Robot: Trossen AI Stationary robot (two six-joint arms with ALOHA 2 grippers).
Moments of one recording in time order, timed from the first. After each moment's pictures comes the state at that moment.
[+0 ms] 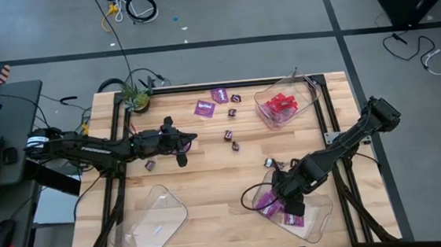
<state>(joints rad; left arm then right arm) 0.09 1.16 0.30 0.66 -0.25 -0.03 0.53 1.57 1.24 -1.14 -0.10 0.89</state>
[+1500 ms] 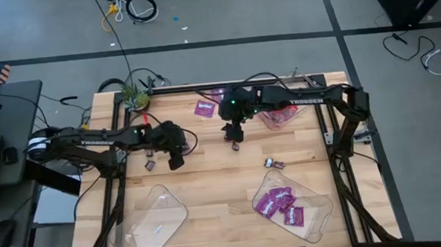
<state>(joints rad) 0.18 1.20 0.57 -0.29 -0.06 -0.06 -0.28 1.77 1.42 -0.54 -0.14 -0.07</state>
